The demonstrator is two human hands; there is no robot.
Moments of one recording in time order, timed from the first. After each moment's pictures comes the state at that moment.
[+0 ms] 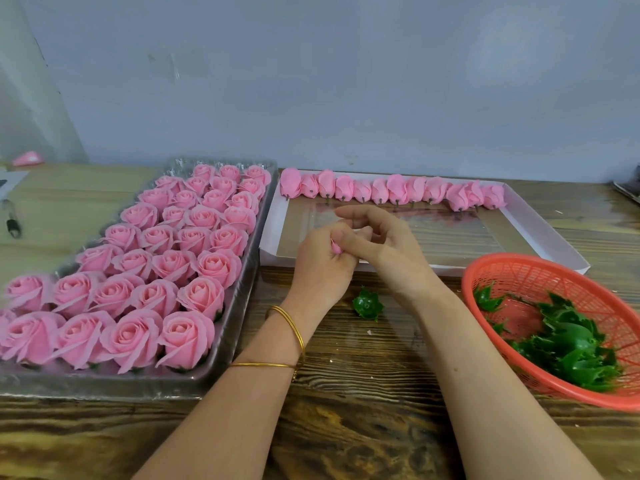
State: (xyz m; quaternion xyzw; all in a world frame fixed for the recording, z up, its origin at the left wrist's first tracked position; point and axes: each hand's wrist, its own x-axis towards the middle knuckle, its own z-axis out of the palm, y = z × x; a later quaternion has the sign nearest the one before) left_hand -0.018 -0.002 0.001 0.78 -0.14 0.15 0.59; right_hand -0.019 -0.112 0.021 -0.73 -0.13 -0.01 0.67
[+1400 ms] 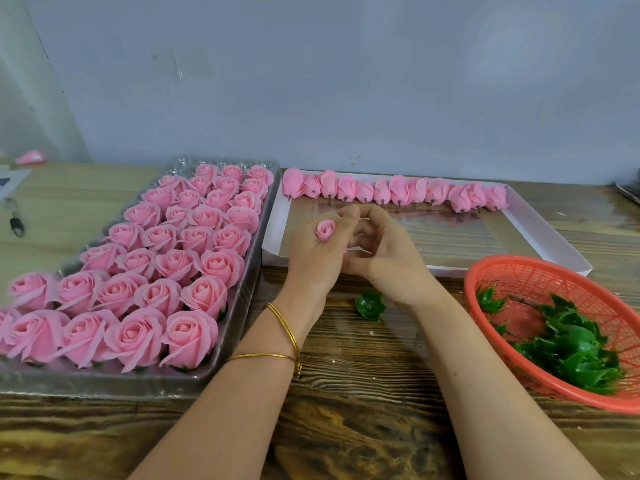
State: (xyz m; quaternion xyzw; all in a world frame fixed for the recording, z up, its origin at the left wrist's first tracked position) left_hand -0.017 -0.001 0.005 0.64 -0.05 0.11 0.76; right_hand -0.015 -0.108 0.013 -0.70 -0.18 0.01 0.69
